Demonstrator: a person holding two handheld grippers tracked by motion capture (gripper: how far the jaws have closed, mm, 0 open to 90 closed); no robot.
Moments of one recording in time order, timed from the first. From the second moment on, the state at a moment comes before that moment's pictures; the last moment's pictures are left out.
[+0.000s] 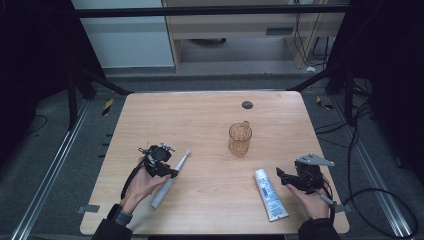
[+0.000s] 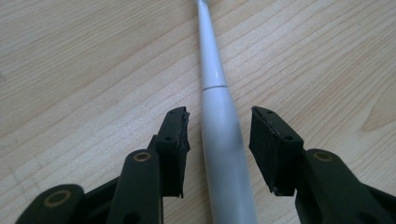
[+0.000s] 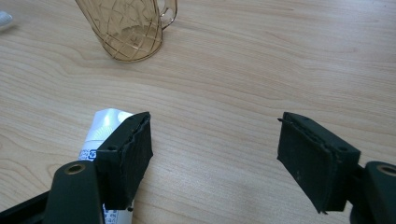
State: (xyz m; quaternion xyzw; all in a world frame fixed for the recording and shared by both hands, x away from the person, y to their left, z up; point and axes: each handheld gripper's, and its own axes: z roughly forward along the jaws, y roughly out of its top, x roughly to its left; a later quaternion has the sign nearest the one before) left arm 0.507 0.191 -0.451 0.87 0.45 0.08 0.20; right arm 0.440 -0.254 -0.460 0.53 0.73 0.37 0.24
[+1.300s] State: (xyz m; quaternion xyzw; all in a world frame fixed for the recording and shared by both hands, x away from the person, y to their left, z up) left arm 0.514 0.188 -0.466 0.87 0.46 0.05 0.17; right arm 0.441 -0.253 -0.461 0.53 0.73 0.37 0.23
